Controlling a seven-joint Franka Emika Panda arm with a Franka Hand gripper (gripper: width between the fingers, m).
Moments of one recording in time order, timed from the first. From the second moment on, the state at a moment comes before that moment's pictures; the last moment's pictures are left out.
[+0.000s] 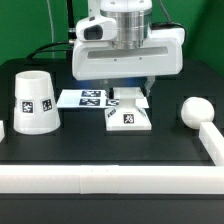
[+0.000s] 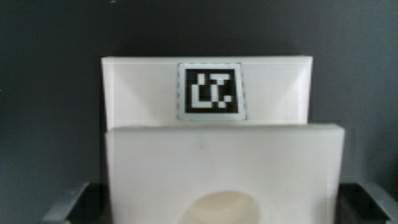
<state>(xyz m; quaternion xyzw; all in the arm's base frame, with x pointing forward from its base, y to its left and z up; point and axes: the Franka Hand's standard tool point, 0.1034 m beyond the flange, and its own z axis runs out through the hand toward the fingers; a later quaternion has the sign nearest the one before) 0.447 0.016 0.047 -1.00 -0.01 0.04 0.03</state>
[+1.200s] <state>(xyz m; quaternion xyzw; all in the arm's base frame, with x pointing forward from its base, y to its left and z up) 0.538 0.057 0.048 -1.00 0.00 0.00 0.03</state>
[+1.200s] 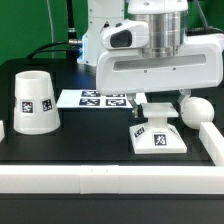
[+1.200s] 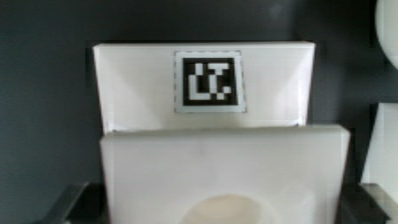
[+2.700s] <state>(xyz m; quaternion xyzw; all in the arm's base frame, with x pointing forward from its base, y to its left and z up) 0.586 0.070 0.066 -1.00 0.00 -0.02 0.04</state>
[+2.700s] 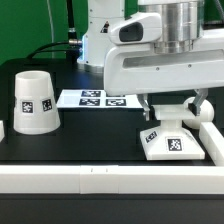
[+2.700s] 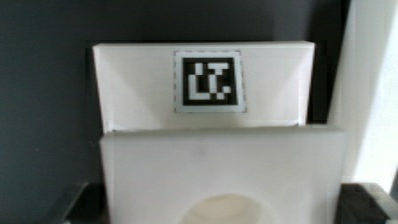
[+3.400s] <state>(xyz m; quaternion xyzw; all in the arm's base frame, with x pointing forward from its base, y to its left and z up) 0.607 0.086 0.052 -1.00 -0.01 -0.02 0.04</state>
